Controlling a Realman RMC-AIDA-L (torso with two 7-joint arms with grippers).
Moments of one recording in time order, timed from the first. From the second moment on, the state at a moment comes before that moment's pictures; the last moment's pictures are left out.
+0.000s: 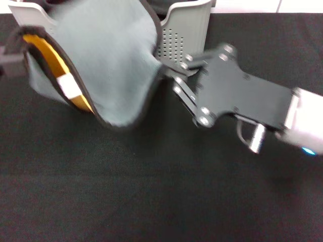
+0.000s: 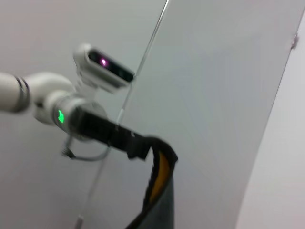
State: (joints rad) left arm -0.15 -1.93 0.72 1.42 1.36 2.03 -1.75; right arm 0.27 1.97 -1.99 -1.10 -0.61 -1.08 0.54
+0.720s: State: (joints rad) left arm -0.13 -1.79 0.89 1.39 1.28 2.04 -1.82; right arm 0.05 1.99 -1.67 -1.09 -0.95 -1.61 1.08
